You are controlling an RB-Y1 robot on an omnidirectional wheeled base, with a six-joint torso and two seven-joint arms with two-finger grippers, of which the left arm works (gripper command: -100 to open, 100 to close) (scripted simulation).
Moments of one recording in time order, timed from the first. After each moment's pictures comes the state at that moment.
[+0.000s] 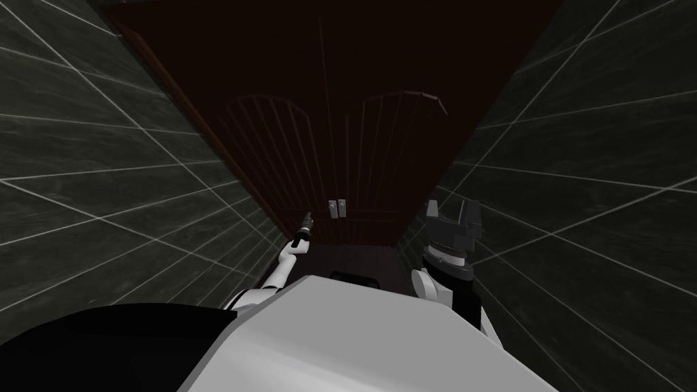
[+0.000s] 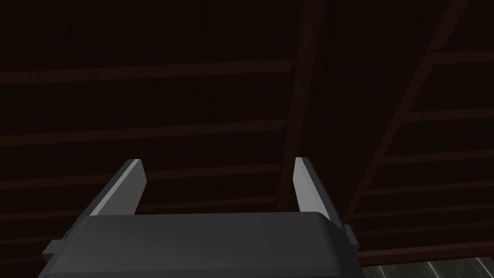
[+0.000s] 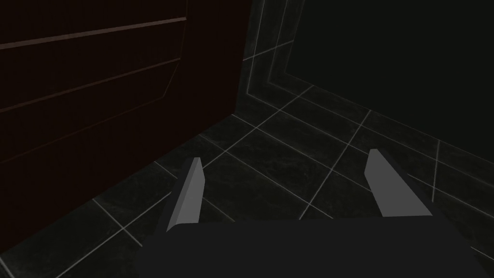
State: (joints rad) arm -0.08 0.31 0.19 -1.02 0.11 -0.36 0.14
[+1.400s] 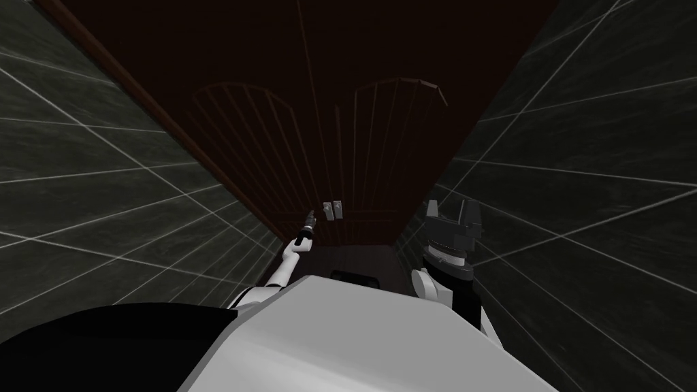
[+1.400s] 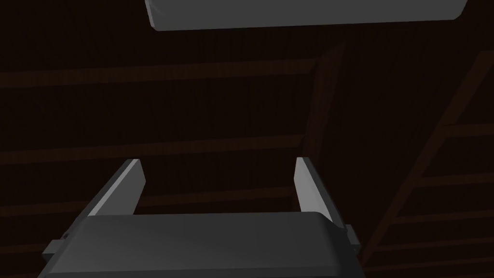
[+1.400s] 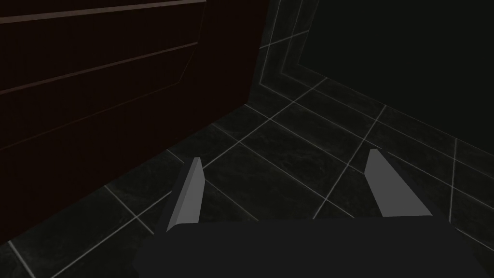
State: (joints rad) arm -0.09 0.29 0.17 -1.05 0.11 -0.35 0.14
